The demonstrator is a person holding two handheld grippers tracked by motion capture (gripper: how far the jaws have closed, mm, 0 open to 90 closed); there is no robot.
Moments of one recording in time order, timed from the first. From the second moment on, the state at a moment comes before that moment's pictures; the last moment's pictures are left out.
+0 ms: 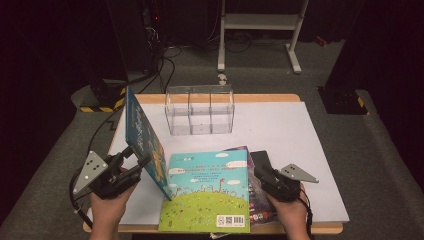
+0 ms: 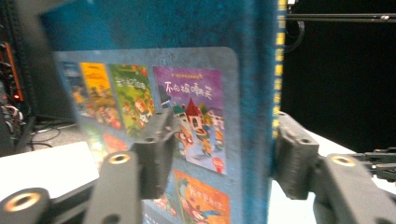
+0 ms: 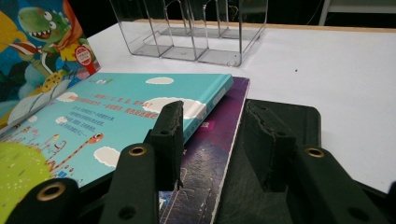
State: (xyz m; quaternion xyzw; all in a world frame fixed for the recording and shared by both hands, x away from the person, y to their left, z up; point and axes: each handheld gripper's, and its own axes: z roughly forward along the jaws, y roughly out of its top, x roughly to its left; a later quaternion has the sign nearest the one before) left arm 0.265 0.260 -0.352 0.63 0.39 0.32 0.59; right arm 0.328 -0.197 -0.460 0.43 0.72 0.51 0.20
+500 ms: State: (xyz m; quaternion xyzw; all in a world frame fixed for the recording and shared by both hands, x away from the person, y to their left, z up) left arm 0.247 0.305 -0.351 0.61 0.42 0.39 0.54; right arm 0.331 -0.183 -0.455 0.41 0.73 0.51 0.20
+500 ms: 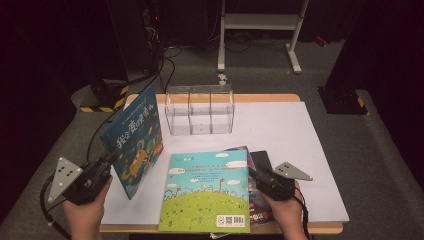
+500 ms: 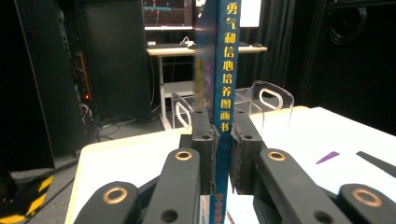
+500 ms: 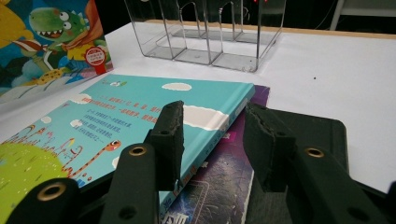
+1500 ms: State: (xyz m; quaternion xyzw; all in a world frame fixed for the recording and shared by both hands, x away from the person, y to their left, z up) left arm 0.245 0.321 -0.364 0.63 0.42 0.34 0.56; right arm 0.342 -0.175 -0.450 0.41 0.72 0.53 0.18
